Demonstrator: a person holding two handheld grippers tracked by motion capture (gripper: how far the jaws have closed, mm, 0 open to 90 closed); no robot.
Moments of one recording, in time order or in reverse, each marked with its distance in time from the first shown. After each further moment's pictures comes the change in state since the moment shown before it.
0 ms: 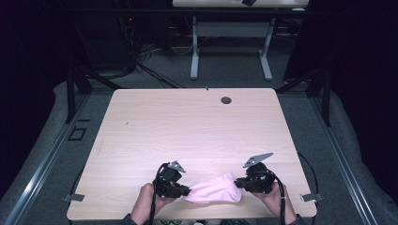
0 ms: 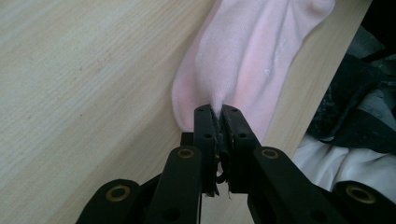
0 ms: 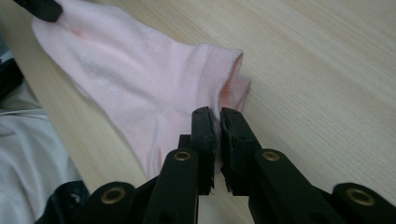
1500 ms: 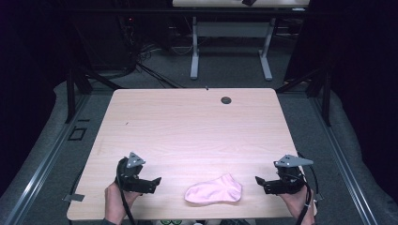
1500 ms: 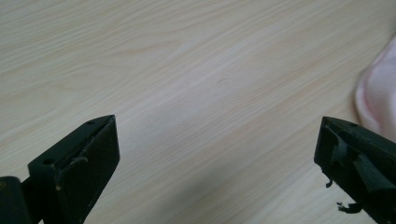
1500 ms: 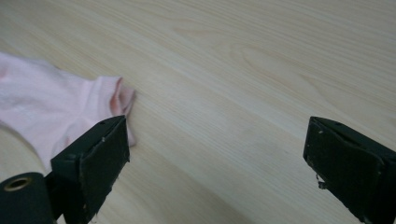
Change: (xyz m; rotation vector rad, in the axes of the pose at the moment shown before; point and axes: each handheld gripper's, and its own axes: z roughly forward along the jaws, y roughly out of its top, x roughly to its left) left arm 0.053 -0.058 -0.072 -0.264 0.430 -0.132; right arm -0.032 -0.042 -0.059 -0.260 -0.268 0.060
